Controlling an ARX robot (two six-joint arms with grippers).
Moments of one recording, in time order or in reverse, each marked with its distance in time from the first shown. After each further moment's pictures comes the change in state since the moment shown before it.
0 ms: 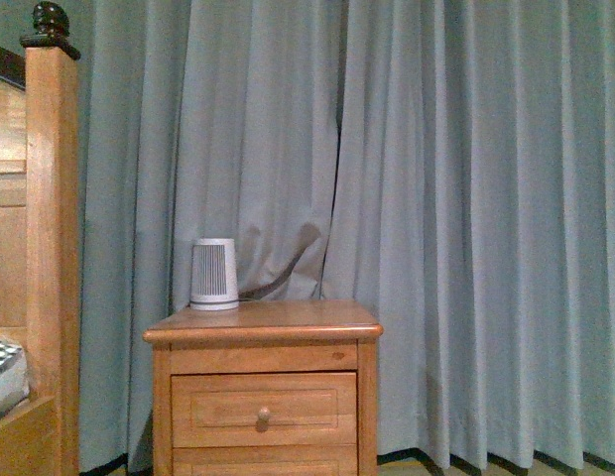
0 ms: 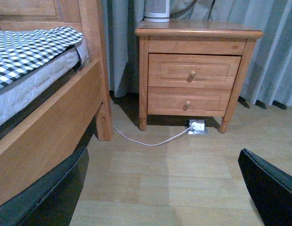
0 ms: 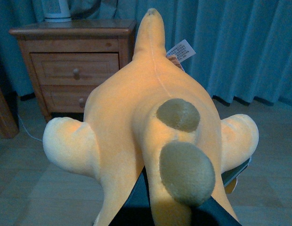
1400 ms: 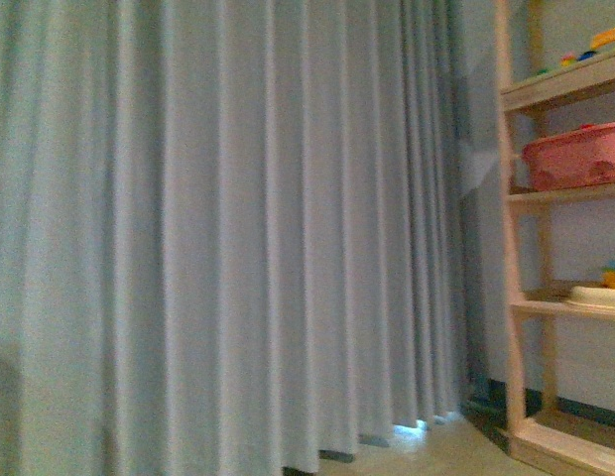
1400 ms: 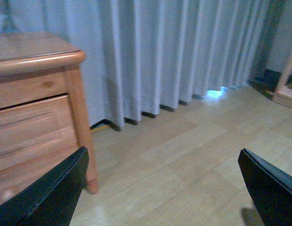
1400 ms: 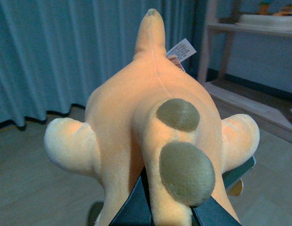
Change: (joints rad) left arm 0.000 0.000 0.000 0.000 0.001 0.000; right arm 0.001 0.000 0.000 0.000 0.001 0.000
